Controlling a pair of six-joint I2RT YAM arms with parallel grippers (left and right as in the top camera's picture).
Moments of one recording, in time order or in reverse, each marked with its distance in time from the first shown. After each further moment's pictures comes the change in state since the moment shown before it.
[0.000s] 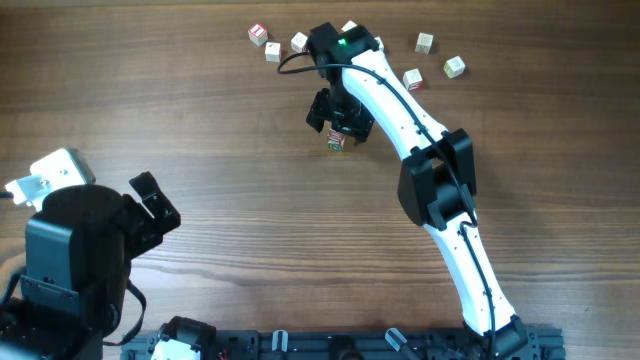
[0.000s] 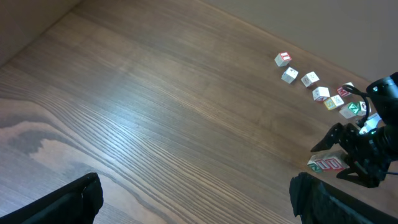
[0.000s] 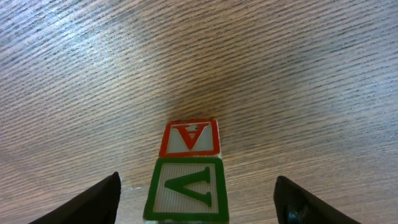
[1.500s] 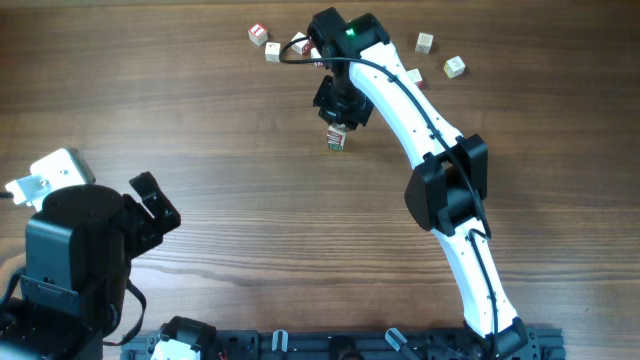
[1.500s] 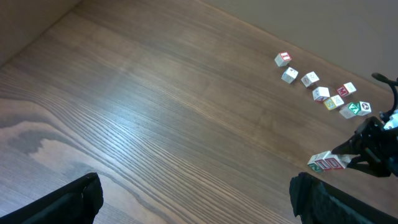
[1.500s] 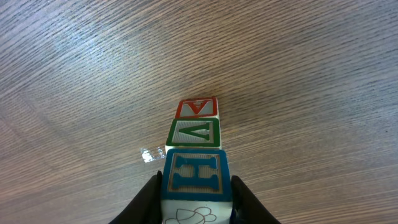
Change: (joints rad) left arm 0.000 0.000 0.000 0.000 0.000 0.000; right arm 0.000 -0.086 0.011 -0.023 0.018 0.045
